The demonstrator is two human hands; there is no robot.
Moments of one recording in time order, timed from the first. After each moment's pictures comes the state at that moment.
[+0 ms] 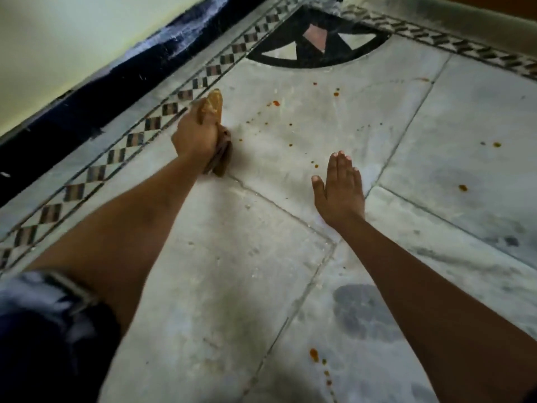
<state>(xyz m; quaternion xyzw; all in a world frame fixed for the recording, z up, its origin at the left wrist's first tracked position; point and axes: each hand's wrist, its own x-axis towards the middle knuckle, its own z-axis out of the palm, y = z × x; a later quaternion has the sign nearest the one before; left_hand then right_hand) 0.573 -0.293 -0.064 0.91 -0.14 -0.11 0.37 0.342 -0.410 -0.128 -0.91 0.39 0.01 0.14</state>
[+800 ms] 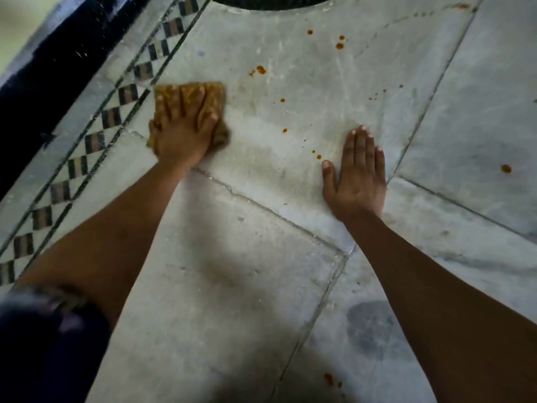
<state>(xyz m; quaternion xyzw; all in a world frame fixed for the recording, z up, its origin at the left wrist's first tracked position) 0.628 -0.324 -0.129 0.94 -0.31 -0.10 0.04 0.355 -0.438 -0.152 -0.88 0.46 -0.05 0.12</state>
